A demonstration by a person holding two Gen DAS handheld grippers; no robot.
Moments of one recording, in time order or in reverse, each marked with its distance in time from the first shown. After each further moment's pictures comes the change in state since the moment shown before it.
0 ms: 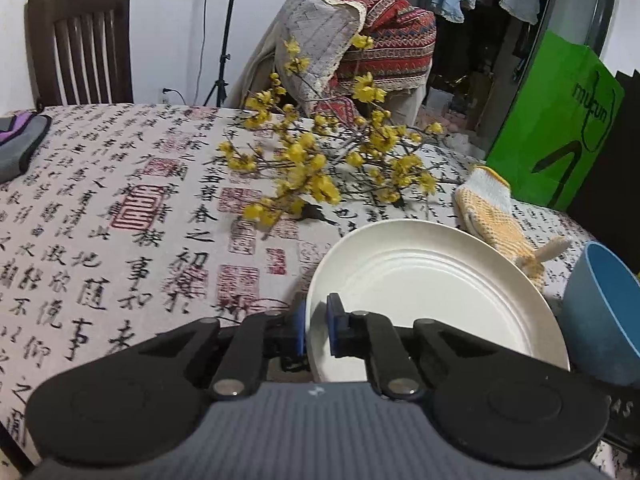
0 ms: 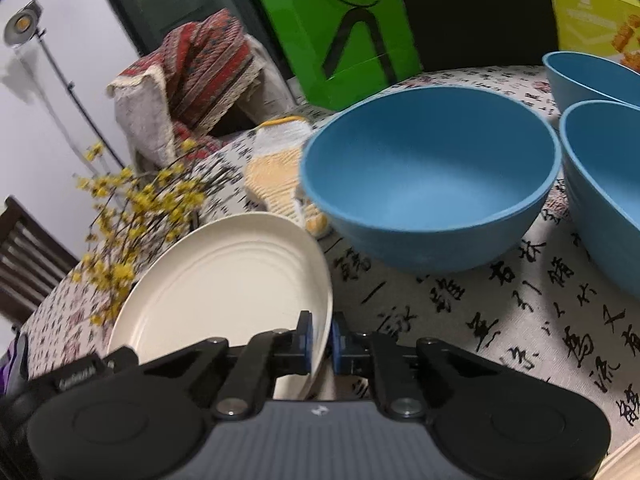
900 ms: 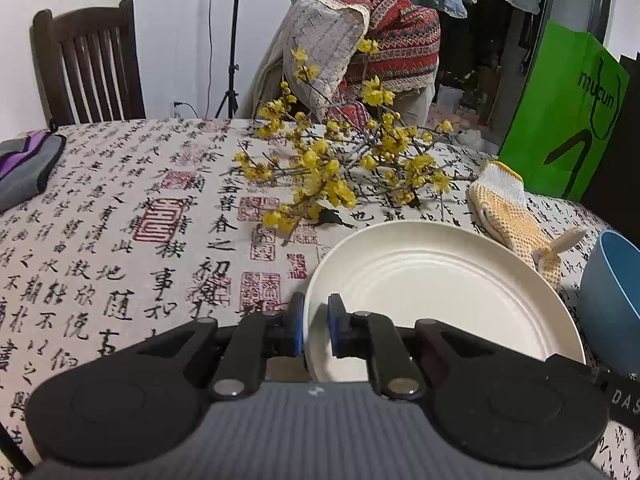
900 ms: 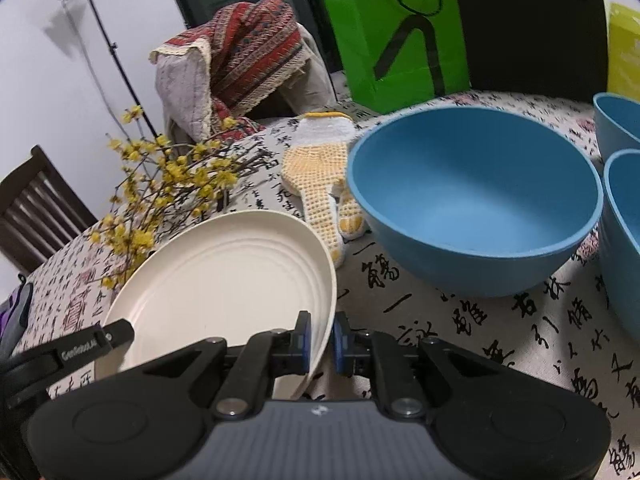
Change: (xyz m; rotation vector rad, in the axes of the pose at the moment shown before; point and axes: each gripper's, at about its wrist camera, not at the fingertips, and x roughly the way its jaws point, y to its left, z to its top) left arm -0.006 0.000 -0.001 0.047 -0.021 0.062; right arm -0.001 0.011 0.001 -0.168 0.003 0.046
